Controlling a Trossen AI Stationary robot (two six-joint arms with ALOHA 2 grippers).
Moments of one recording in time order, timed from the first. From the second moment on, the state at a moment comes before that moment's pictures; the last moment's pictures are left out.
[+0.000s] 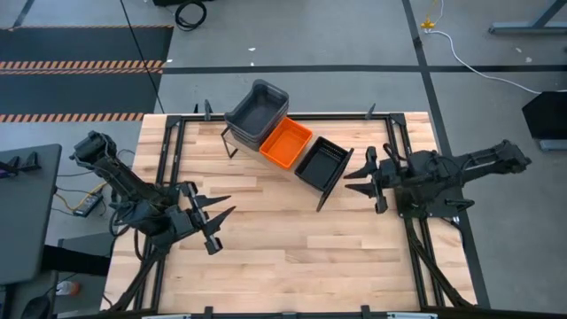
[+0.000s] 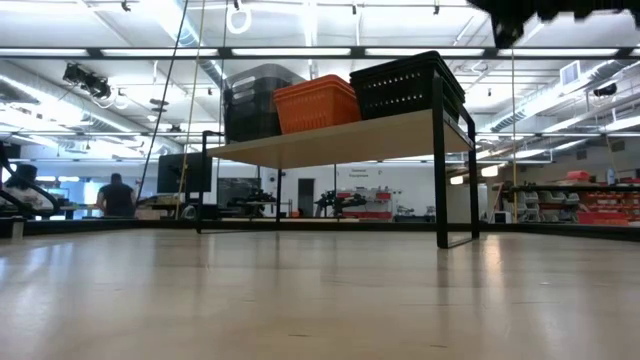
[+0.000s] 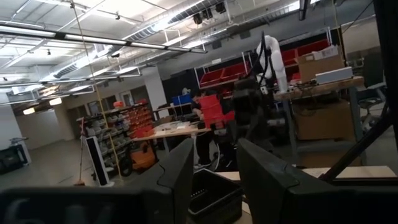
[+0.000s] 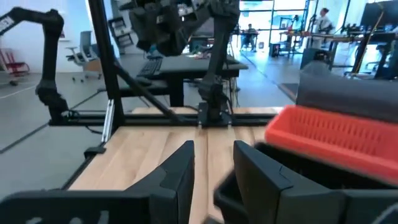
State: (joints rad) left arm -0.81 1.22 0.70 1.18 -1.17 0.80; right arm 0.20 0.60 0.50 0.06 0.14 0.02
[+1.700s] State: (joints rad) left arm -0.62 1.16 0.70 0.54 -0.70 0.20; right arm 0.00 0.15 0.01 0.01 -0.02 0.07
